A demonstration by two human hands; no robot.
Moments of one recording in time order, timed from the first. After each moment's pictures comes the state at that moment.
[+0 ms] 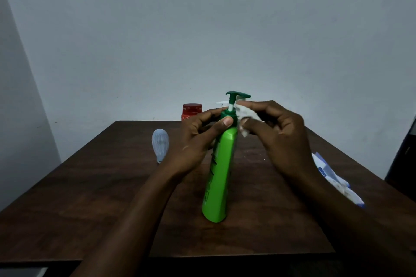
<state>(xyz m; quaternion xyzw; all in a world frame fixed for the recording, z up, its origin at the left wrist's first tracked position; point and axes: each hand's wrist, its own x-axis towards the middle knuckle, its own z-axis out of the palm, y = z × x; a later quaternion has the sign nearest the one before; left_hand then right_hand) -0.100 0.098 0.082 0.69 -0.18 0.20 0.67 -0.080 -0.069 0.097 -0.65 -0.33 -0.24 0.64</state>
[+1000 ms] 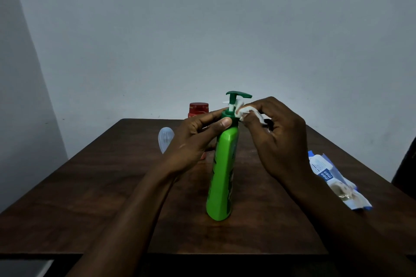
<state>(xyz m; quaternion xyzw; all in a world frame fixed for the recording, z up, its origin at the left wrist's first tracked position) -0.105 0.115 0.079 0.69 -0.19 0.17 0.68 -0.079 -0.054 0.093 -0.70 -0.35 -0.44 0.45</state>
